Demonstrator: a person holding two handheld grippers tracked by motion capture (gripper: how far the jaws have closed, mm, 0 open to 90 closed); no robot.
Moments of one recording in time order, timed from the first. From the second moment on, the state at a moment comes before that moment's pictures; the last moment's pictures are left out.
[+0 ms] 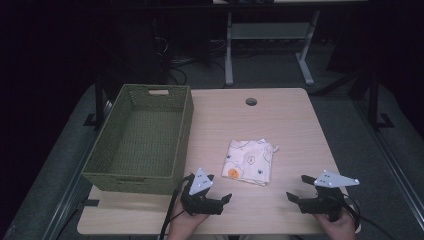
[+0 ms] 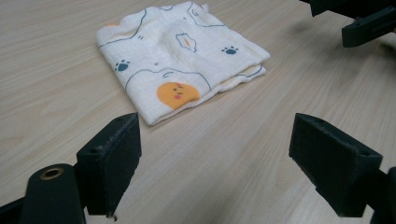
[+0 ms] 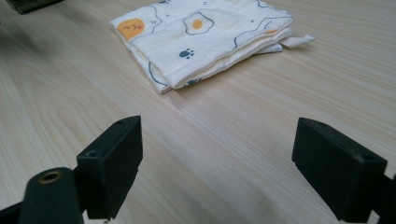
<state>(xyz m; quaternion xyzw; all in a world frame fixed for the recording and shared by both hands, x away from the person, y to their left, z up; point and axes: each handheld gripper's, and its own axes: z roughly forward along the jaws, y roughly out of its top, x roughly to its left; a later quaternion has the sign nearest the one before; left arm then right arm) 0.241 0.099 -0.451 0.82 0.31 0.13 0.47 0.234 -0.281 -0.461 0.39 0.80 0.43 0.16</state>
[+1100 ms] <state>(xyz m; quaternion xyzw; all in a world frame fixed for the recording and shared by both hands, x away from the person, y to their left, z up) 0.251 0.092 -0.447 0.82 0.31 0.11 0.46 0.235 -0.276 -0.460 0.38 0.80 0.43 0.16</state>
